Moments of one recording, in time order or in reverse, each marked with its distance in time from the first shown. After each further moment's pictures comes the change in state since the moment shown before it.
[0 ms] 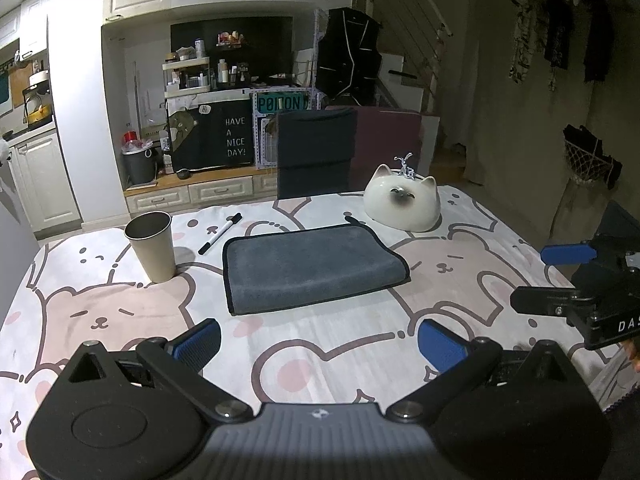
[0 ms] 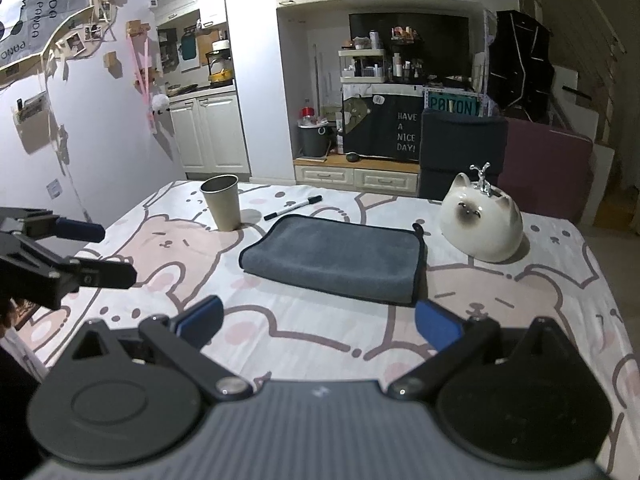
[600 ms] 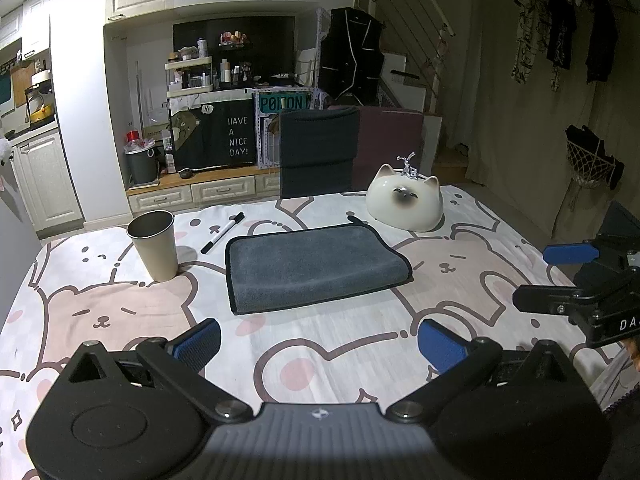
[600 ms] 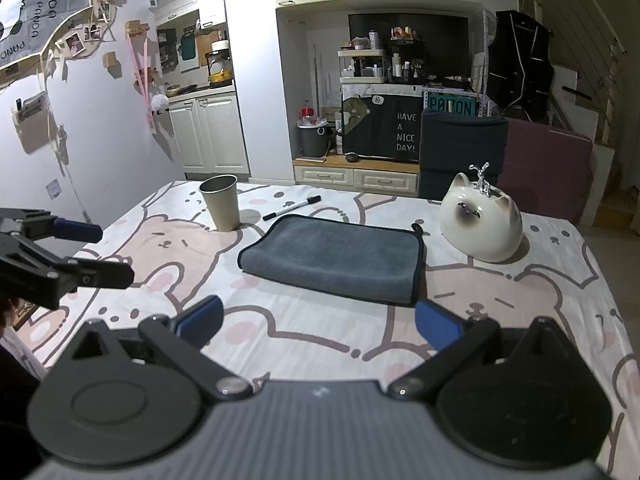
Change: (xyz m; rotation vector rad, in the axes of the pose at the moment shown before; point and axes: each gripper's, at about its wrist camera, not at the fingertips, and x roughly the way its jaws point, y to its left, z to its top) left arm -0.001 0.003 -0.001 -0.003 0.002 0.003; right arm 0.000 -0.001 0.001 0.001 -0.001 0.001
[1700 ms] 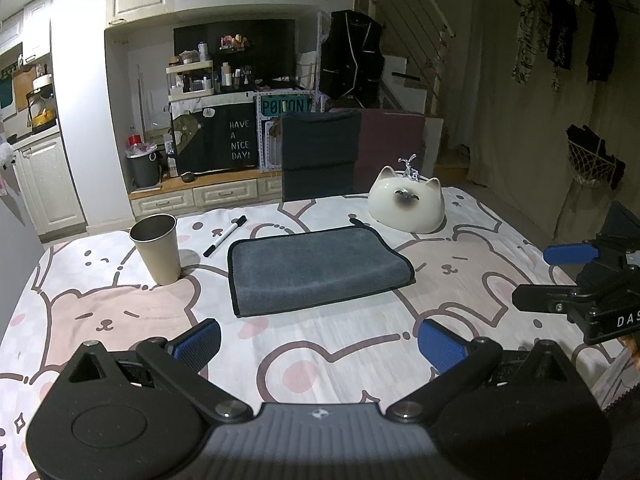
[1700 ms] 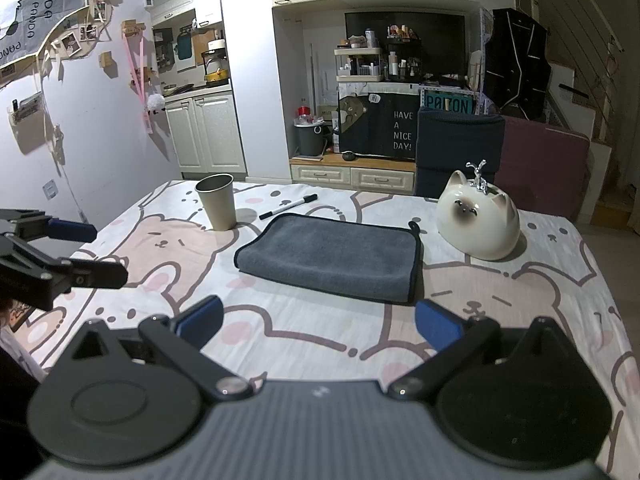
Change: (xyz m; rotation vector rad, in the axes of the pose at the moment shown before) left arm -0.003 0.000 0.001 0.005 -0.011 0.010; right arm 0.002 -0.003 0.000 0.008 0.004 -0.007
